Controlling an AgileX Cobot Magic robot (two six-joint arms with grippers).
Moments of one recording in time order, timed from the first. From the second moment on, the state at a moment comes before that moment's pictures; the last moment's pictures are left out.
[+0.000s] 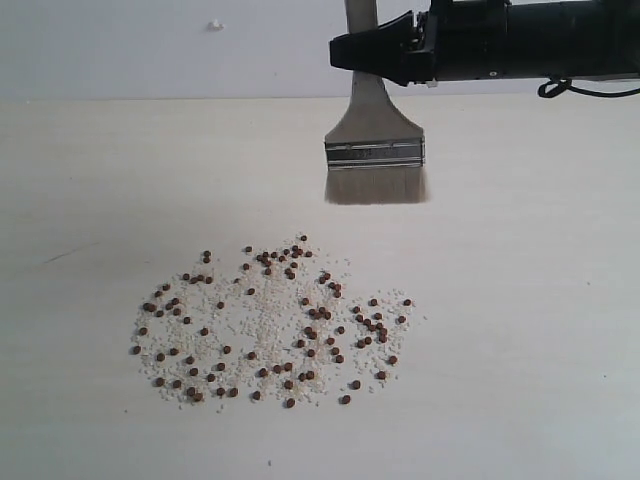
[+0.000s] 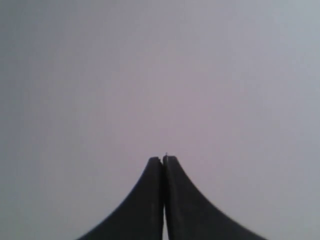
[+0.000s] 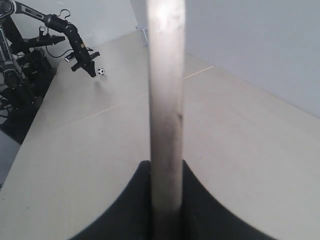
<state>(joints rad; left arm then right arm) -0.03 0.01 -0.08 -0.24 -0.36 0.25 0.12 2.00 -1.31 1.66 1.21 -1.86</state>
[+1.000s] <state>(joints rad) -0.03 0.01 0.00 -0.37 0.19 0.23 0.28 2.11 -1.61 1.51 1.07 -2.09</state>
